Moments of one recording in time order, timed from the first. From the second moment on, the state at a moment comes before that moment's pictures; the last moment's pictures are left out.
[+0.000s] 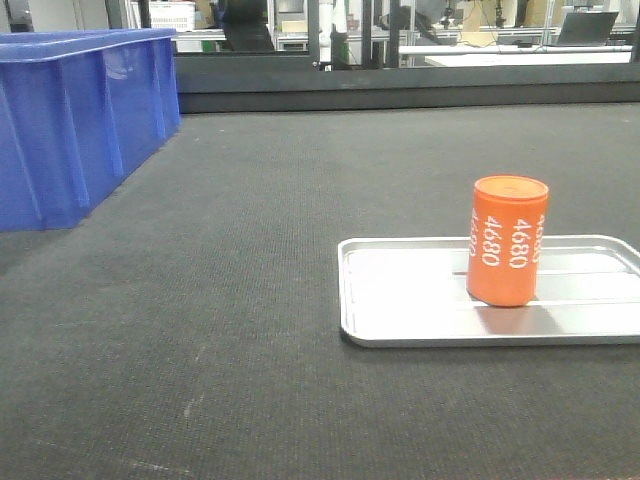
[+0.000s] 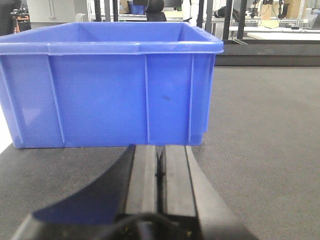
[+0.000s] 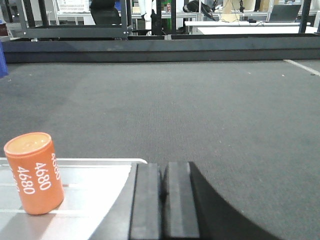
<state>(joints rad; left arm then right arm) -0.04 -0.01 0.03 0.00 0.02 0.00 0.00 -0.01 0.03 0.02 0.06 0.05</state>
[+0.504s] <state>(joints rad) -0.04 -0.01 0.03 0.00 0.02 0.00 0.00 -0.01 0.03 0.03 -0.05 0.04</state>
